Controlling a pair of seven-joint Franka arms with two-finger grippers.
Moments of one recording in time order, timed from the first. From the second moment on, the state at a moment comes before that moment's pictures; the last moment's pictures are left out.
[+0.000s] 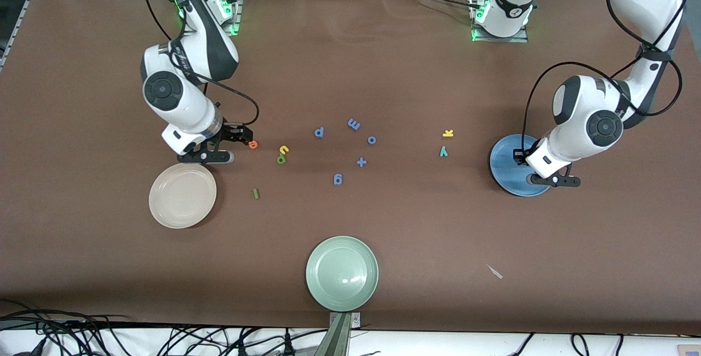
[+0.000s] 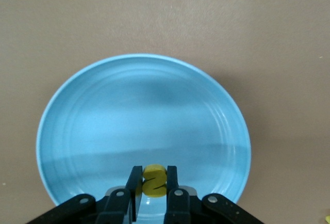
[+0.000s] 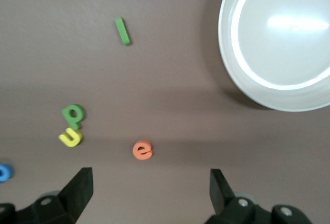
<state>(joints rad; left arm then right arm) 0.28 0.41 -0.31 -2.09 0.18 2.34 -0.09 0.32 0.27 0.03 -2.11 0.01 2.33 0.32</state>
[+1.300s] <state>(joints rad) 0.19 0.44 -0.43 -2.09 0.20 2.35 -0.45 0.37 0.39 0.04 -2.30 0.01 2.72 0.35</state>
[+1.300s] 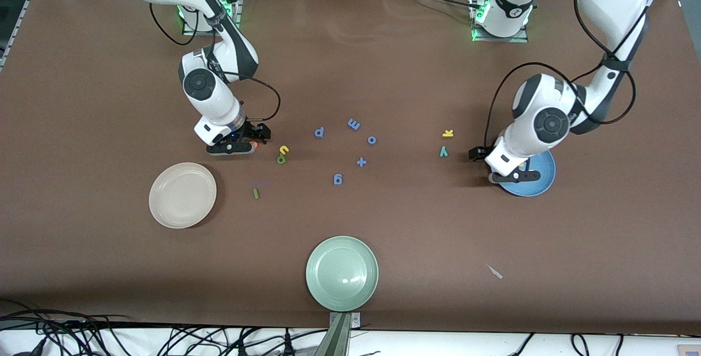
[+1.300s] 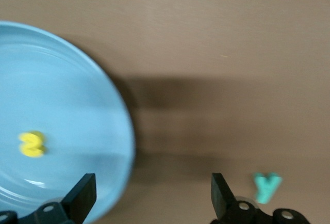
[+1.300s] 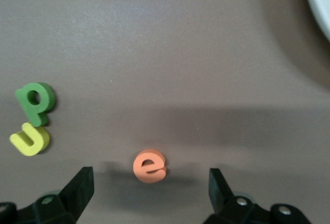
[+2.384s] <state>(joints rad) 0.08 0.52 -0.48 -2.10 0.26 2.48 -0.62 0.37 0.40 0.04 -2.30 0.00 2.73 0.35</state>
